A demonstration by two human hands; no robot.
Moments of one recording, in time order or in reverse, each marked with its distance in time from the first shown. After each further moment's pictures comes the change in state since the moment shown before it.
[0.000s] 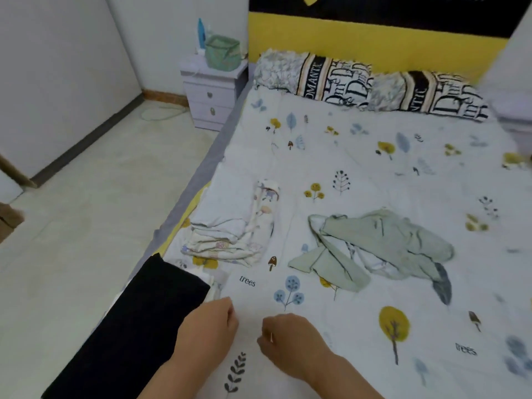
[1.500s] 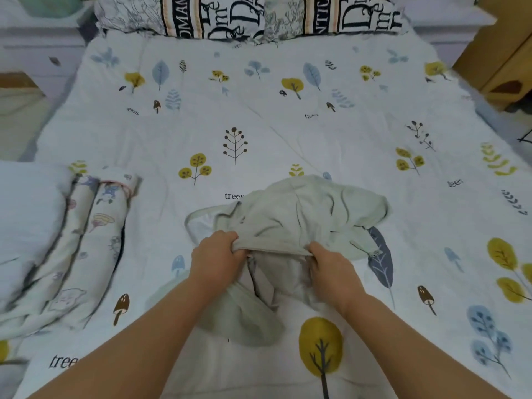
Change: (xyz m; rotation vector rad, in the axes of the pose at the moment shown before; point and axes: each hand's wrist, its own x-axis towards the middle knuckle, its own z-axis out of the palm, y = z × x) left_hand 0.247 0.260 0.198 -0.109 -0.071 0.330; right_hand 0.034 0.390 -0.010 0.266 0.456 0.509
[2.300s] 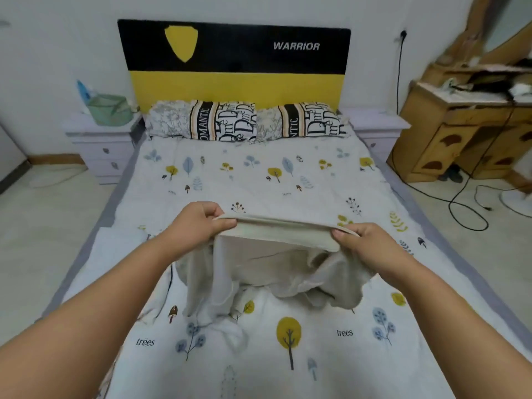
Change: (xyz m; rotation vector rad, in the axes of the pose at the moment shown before) left_hand -0.163 0.124 -0.288 -0.478 0.032 0.173; right_hand -0.192 -0.123 -0.299 0.615 0.058 0.073
